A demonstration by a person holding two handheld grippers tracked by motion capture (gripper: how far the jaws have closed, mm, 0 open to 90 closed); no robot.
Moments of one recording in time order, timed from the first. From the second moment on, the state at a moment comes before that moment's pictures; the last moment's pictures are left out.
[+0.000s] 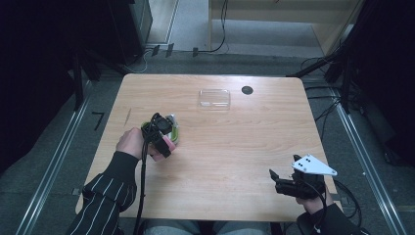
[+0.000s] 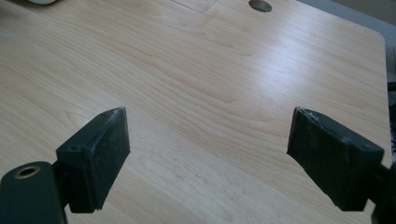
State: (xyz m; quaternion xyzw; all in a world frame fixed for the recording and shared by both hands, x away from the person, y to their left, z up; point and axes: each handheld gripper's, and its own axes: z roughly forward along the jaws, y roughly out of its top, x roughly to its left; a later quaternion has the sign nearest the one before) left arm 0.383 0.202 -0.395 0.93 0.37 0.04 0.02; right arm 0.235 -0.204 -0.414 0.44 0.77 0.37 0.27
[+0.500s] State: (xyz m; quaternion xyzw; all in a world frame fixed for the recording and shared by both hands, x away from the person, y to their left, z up) left arm 0.395 0.202 -0.391 0.93 0.36 0.04 0.03; right arm 0.235 -0.205 -0.414 0.45 0.77 0.37 0.27
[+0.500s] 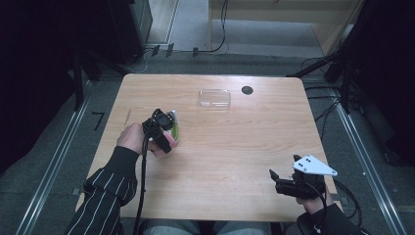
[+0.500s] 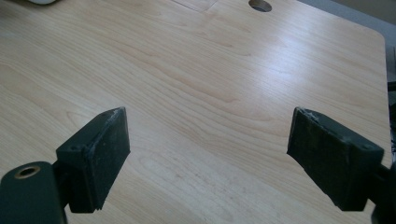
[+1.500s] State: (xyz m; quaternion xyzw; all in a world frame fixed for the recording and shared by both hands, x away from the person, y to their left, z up) left arm 0.414 0.196 -0.378 0.94 0.32 0.05 0.04; right arm 0.237 -0.202 -0.414 0.44 0.77 0.37 0.27
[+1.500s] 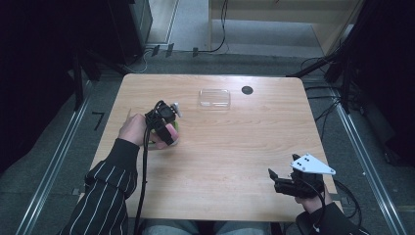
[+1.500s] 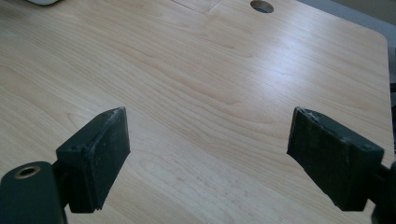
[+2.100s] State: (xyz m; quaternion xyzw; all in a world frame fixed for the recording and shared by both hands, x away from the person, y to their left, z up) left arm 0.426 0.203 -0.380 0.96 0.28 0.06 0.04; right arm 0.236 -0.202 -0.414 0.44 0.77 0.37 0.27
